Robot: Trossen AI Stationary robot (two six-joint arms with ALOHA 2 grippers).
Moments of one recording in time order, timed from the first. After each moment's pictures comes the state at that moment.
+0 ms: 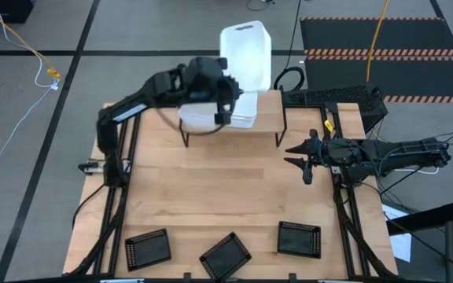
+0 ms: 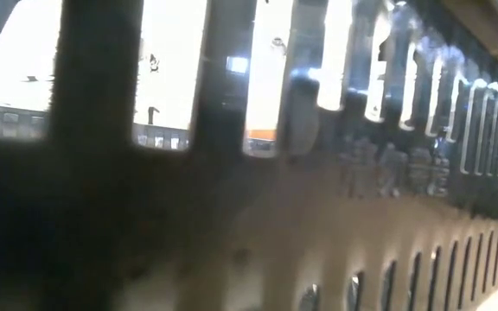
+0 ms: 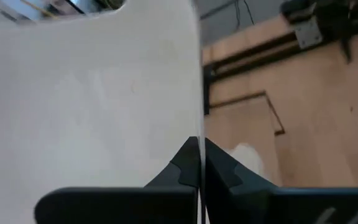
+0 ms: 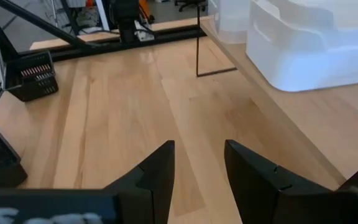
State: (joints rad) left arm 0.24 1.87 2.31 -0.94 -0.19 0.59; right arm 0.09 0.61 0.59 -0.40 0.28 0.20
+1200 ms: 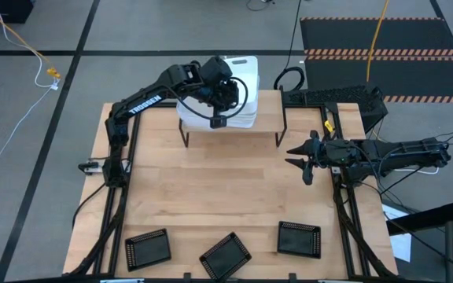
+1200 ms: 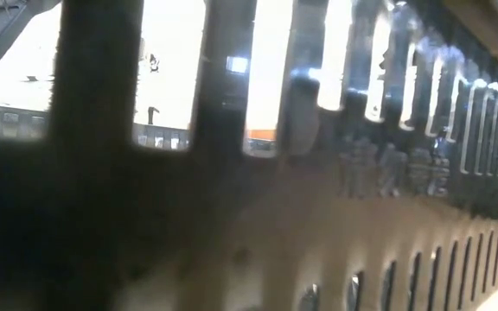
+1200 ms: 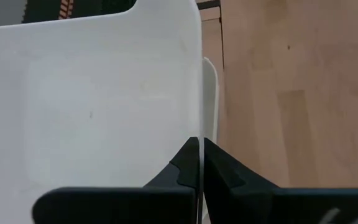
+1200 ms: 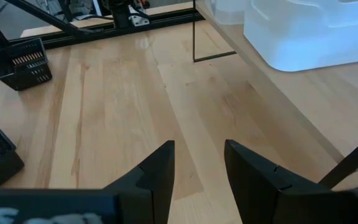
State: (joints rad) left arm 0.39 1.98 2.31 -1.20 0.07 0.47; right arm 0.09 0.61 0.59 -0.46 0.29 0.24
